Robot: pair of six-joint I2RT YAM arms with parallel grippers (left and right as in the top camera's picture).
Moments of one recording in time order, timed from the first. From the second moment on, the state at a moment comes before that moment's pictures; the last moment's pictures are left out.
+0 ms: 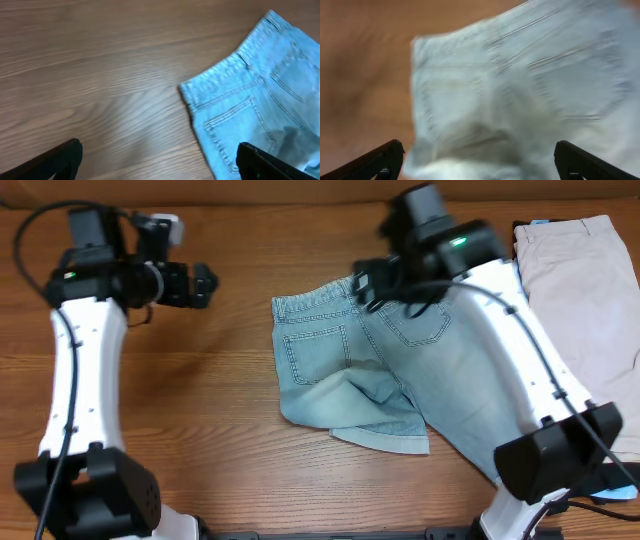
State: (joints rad) left arm 0.14 1.72 1.59 -0.87 0.42 0.22; right arm 0.32 1.89 1.94 -1.20 -0.16 0.29
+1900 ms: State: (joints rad) left arm -0.23 2.20 1.68 -0.70 0.05 -0.05; right arm 0.05 1.89 1.94 -1.20 -0.15 0.28
